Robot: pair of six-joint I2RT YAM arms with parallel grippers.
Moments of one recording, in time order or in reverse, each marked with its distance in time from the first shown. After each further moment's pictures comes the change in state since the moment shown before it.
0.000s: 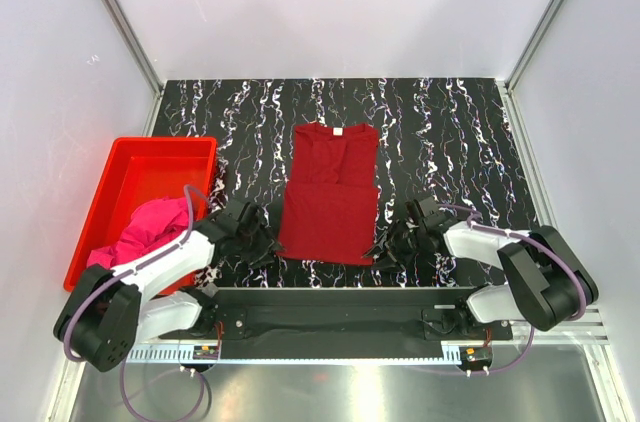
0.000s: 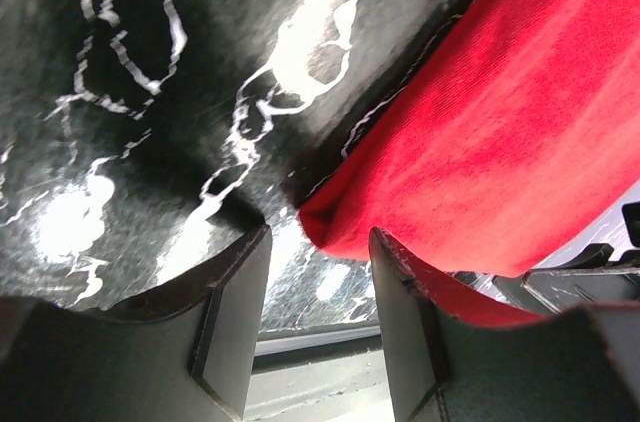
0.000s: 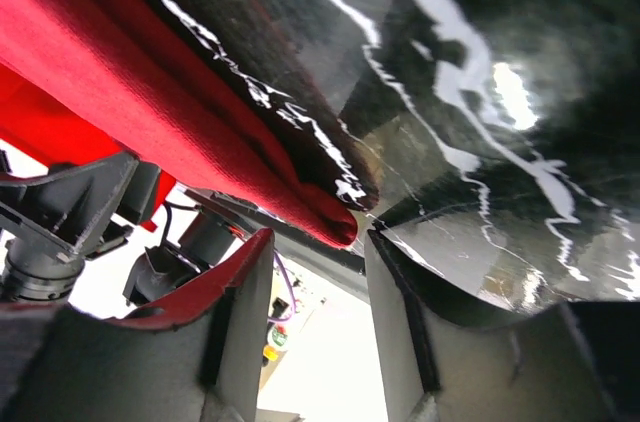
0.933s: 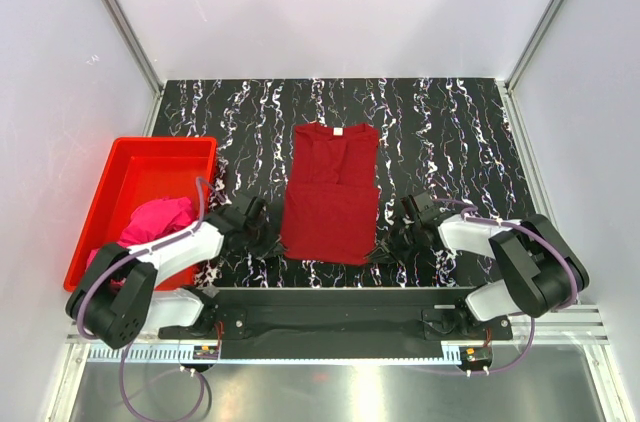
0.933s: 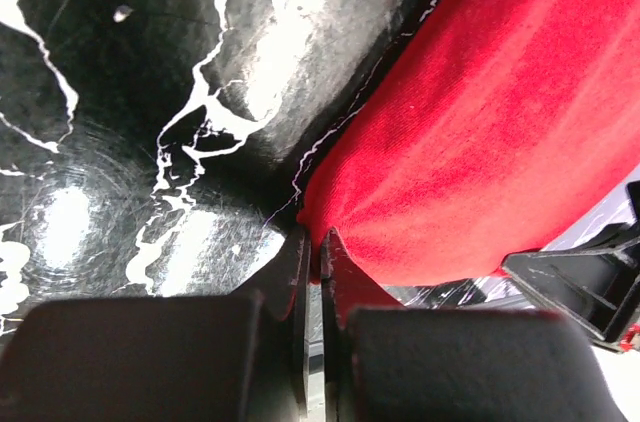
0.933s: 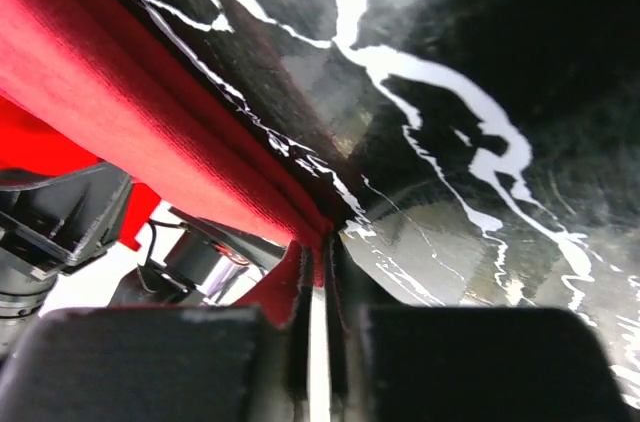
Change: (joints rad) left arm 0.000 0.125 0.026 0.116 0.039 0.030; right arm 0.006 0.075 0.053 -0.009 0.046 -0.035
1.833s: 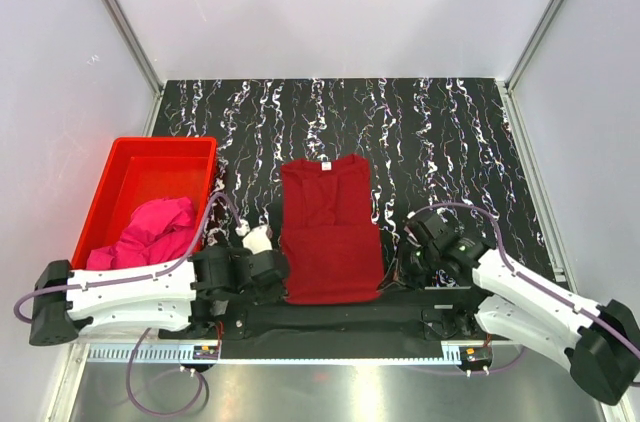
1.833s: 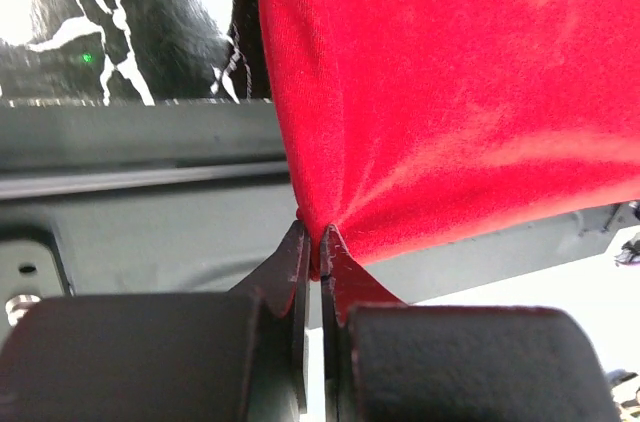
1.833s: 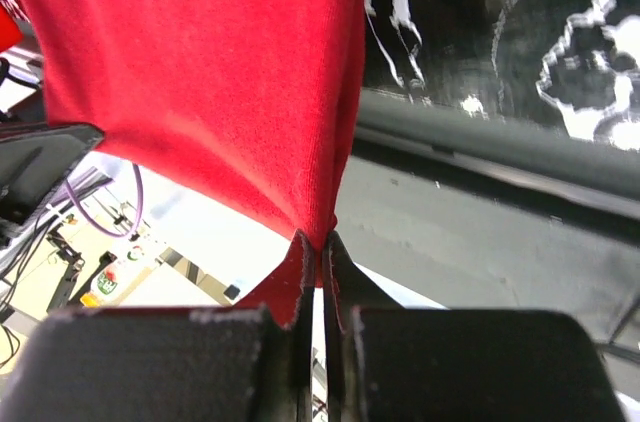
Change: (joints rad) left arm -0.763 -0.368 0.093 -0.510 -0.382 -0.280; right arm 0.236 -0.552 -0.007 -0.480 0.068 -0.162
